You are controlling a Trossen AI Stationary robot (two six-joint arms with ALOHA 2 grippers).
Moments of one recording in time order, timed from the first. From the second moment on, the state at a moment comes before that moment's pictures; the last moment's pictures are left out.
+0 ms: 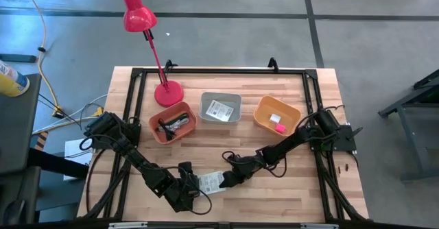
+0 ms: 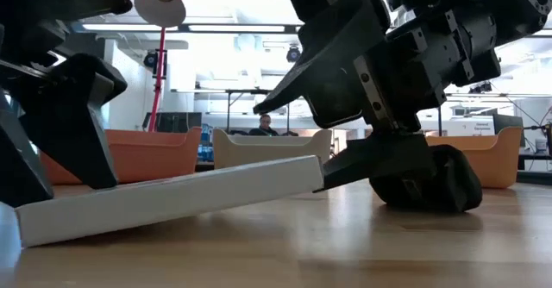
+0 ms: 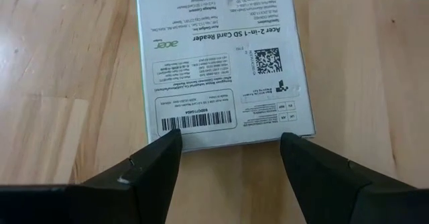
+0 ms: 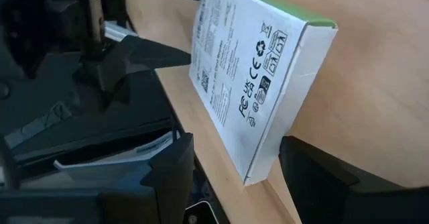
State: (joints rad) left arm -0.62 1.91 1.00 -0.24 -0.46 -0.73; right arm 0.38 2.05 0.93 0.63 -0.12 1.52
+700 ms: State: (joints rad) left arm -0.62 1.91 1.00 -0.22 -0.46 -0.72; right arm 0.38 2.05 0.93 0.68 -0.12 1.43
